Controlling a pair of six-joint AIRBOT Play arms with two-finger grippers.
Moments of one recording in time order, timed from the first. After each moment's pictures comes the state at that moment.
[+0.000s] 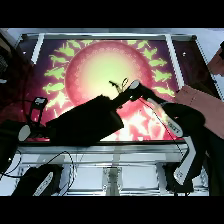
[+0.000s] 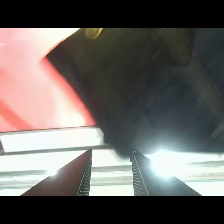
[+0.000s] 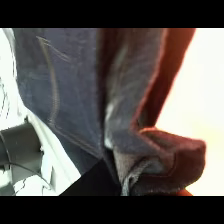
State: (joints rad) left arm -0.20 -0.58 0.63 1.76 -1.32 -1.61; right arm 0.37 -1.90 1.51 -0.61 1.23 1.19
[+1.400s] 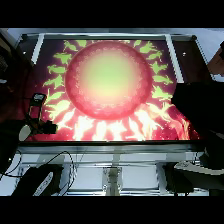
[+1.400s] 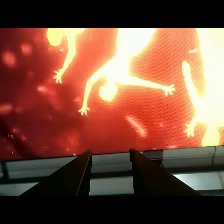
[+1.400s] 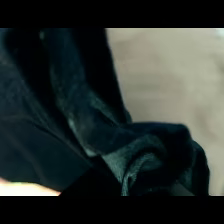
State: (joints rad) left arm -0.20 -0.58 0.63 1.78 -1.21 -1.61; right arm -1.02 -1.38 1.56 -1.42 1.35 1.48
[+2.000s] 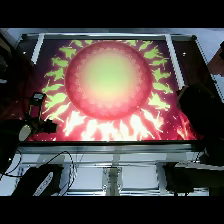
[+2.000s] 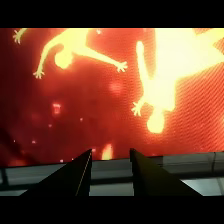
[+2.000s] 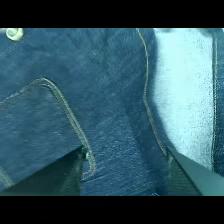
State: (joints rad) left arm -0.20 -0.58 0.63 1.78 -1.19 -1.61; right arm -1.12 -1.45 1.56 -1.48 1.31 1.51
